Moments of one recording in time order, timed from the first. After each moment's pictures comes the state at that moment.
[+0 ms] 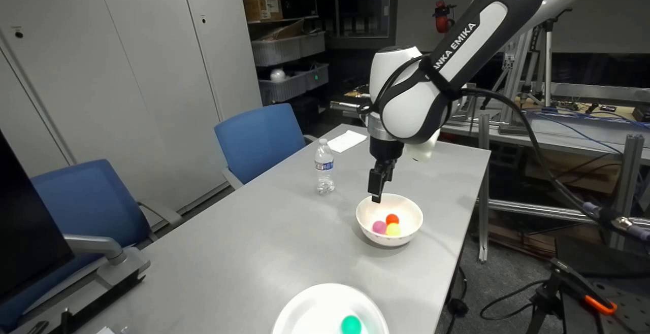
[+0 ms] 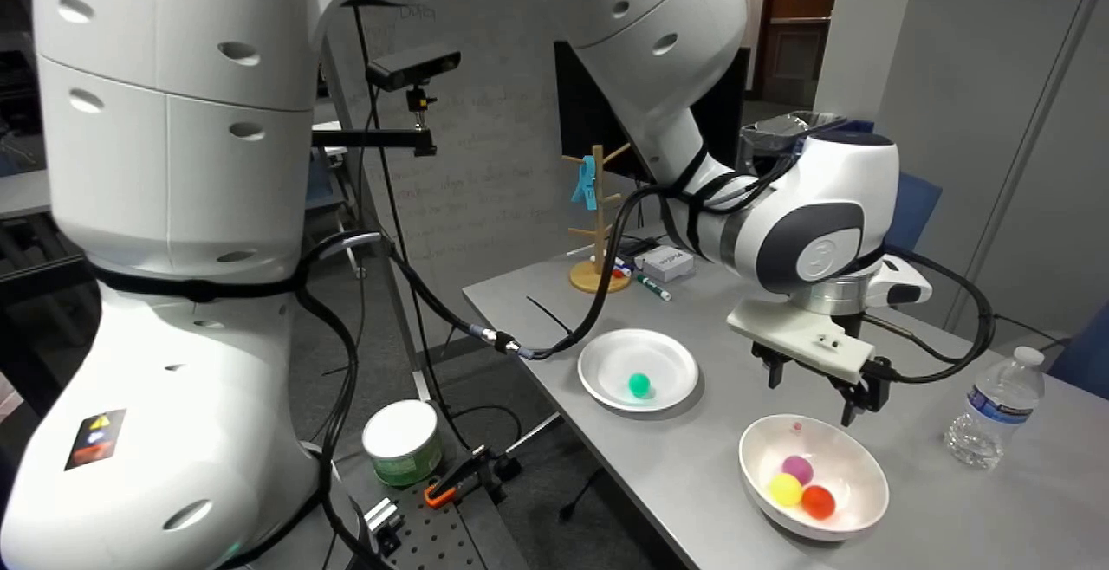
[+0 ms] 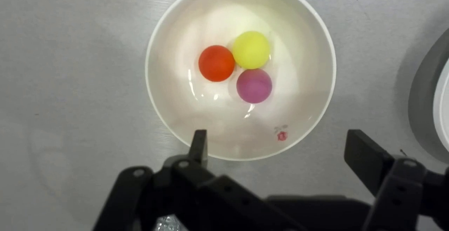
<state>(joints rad) -0.14 0.37 -0.06 -2.15 -0.06 2.61 -0.26</state>
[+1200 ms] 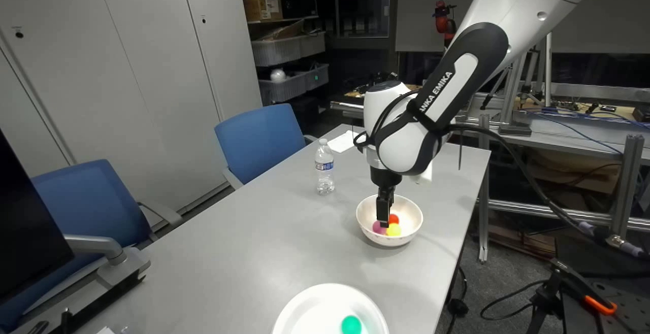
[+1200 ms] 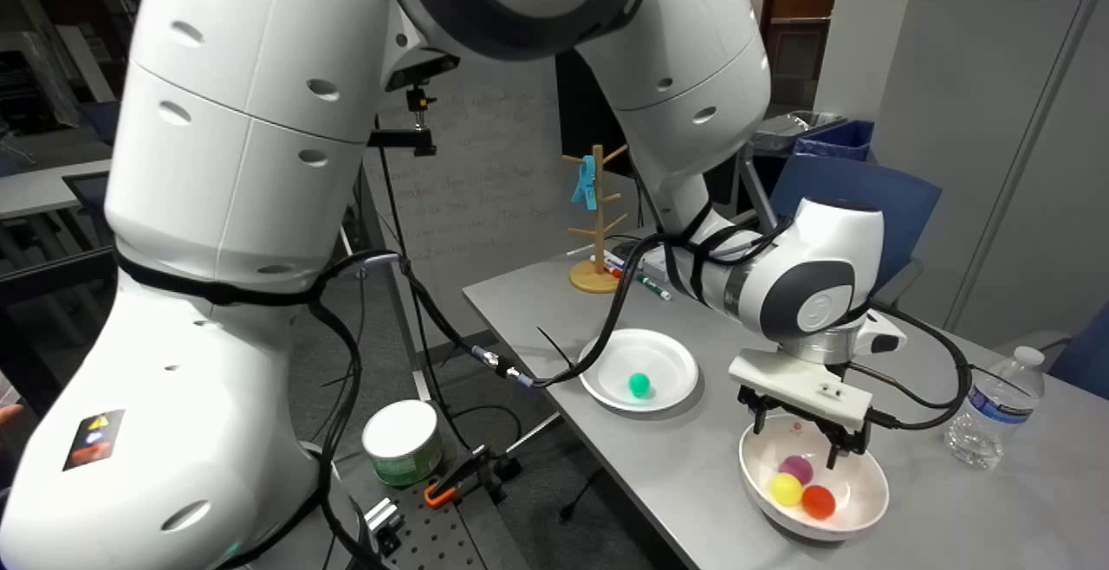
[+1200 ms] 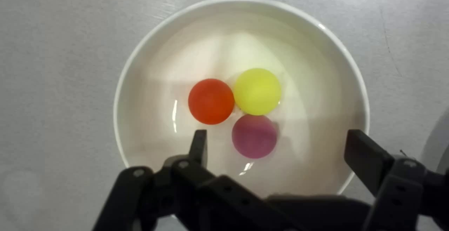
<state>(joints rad) -0.15 0.53 -0.06 -2.09 -0.11 2.62 -0.35</state>
